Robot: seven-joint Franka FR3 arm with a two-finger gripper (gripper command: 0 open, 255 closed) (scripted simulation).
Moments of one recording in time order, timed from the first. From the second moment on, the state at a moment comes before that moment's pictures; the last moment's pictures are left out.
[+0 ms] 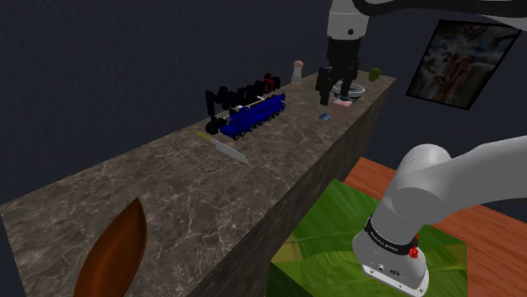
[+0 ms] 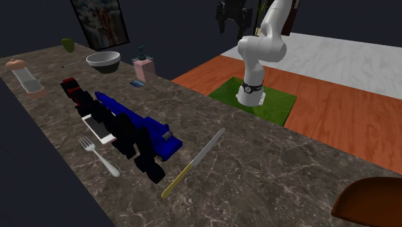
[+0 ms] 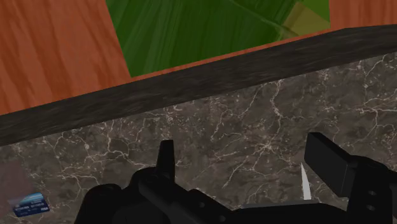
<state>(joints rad) 0.00 -0.82 -0.05 -2.34 -0.11 1.46 0.17</state>
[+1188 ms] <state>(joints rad) 0.06 -0.28 -0.04 -2.19 -0.03 1.84 0.15</state>
